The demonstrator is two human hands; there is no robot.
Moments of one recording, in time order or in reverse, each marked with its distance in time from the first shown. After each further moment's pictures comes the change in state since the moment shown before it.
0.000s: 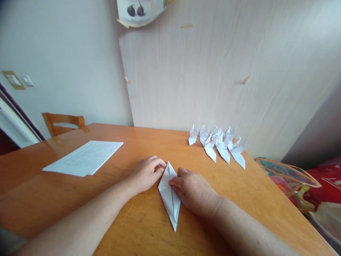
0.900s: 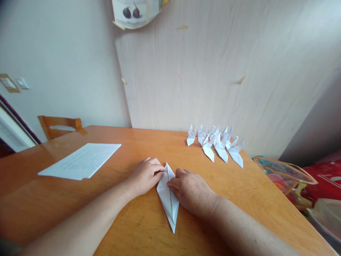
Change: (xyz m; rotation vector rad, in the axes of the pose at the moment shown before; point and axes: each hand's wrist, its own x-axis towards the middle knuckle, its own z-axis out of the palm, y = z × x) left_hand 0.000 -0.005 0.001 0.100 -0.044 0.145; right_hand 0.001 -0.001 -0.002 -0.060 0.002 -0.014
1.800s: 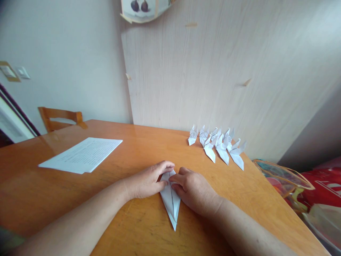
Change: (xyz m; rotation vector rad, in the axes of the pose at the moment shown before) left_hand -0.011 0.017 -0.004 -0.573 -0.200 0.030; right_hand -0.002 0.006 0.006 0.167 0.043 0.041
